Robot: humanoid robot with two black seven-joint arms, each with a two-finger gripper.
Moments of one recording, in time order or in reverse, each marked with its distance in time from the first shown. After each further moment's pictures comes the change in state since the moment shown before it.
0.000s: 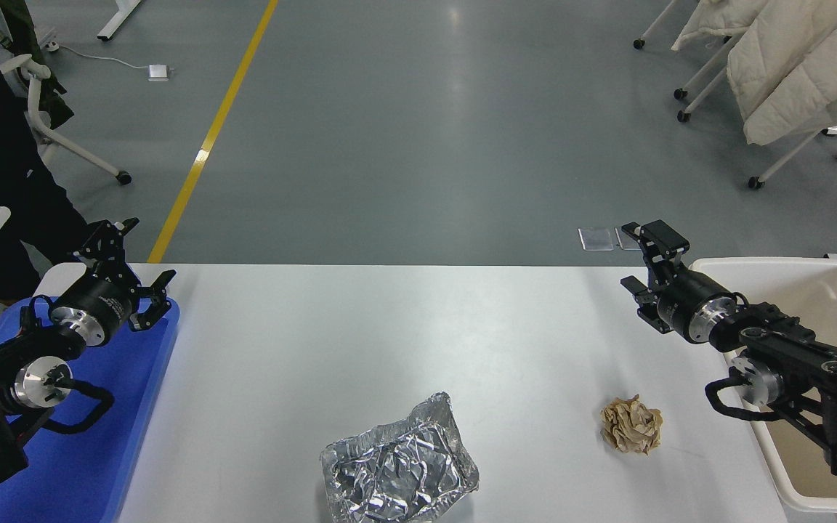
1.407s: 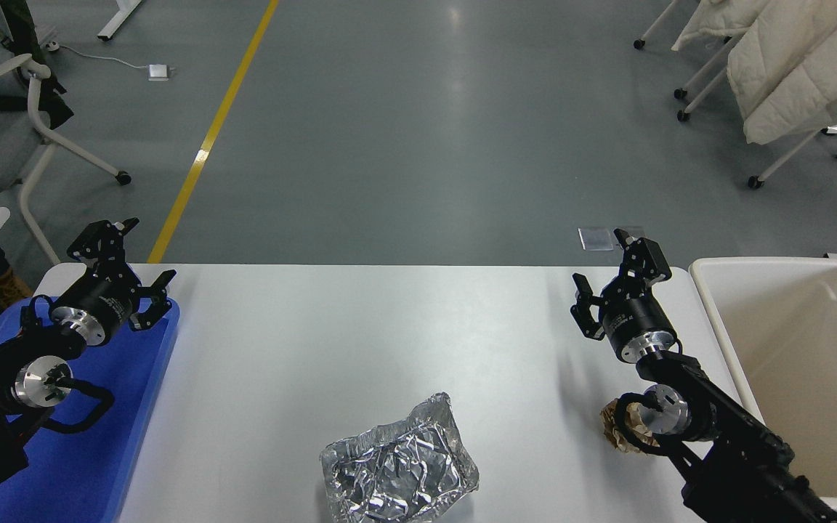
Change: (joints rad) left arm -0.001 0.000 0.000 -0.001 0.000 0.000 0.000; right arm -0.261 0.351 0.639 -0.125 -0.190 0.057 0.062
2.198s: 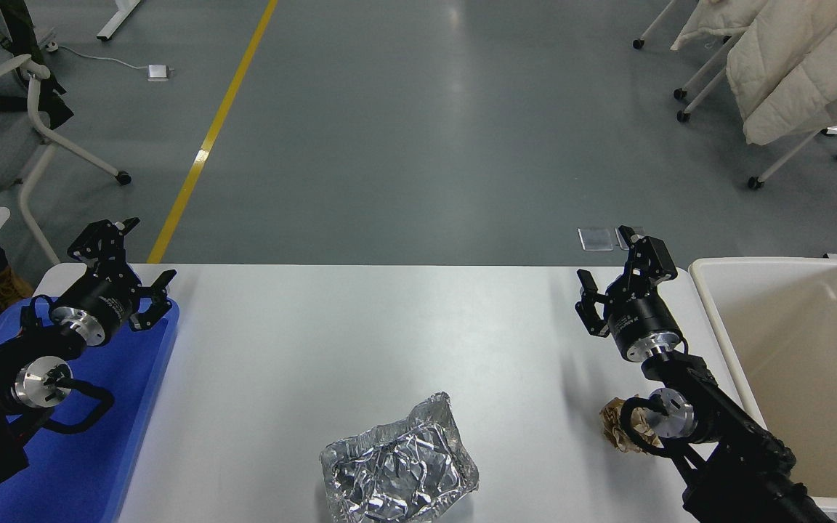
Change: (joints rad) left arm 0.001 0.000 0.000 0.000 0.000 0.000 0.000; right arm -0.072 0.127 0.304 -0.040 -0.134 0.134 0.020
